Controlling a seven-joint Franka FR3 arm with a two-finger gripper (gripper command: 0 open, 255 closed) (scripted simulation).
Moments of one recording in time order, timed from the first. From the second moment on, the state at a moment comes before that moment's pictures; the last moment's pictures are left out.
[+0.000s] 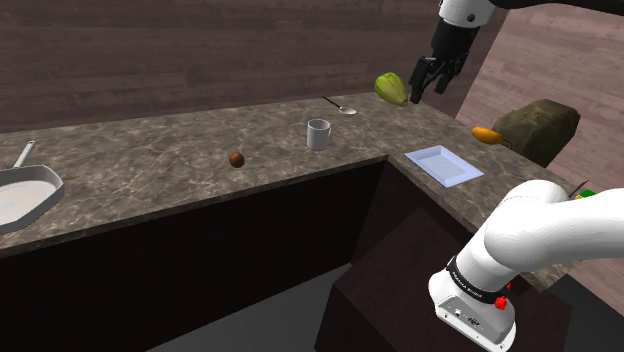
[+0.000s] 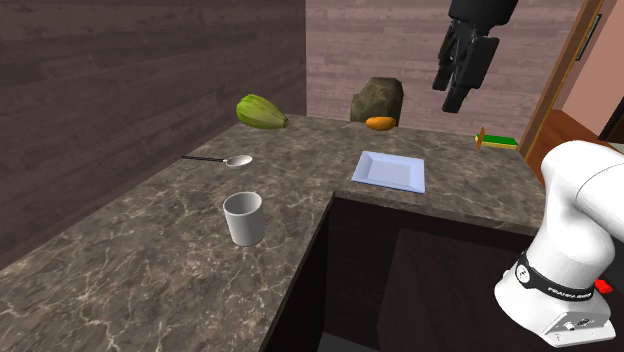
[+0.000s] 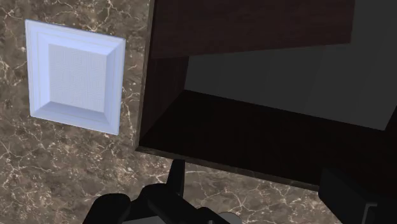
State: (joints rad) arm 0.00 -0.83 -0.02 -2.30 -0.12 1.56 0.11
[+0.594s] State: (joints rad) arm 0.01 -0.61 -0.04 -2.29 -0.12 1.76 0.11
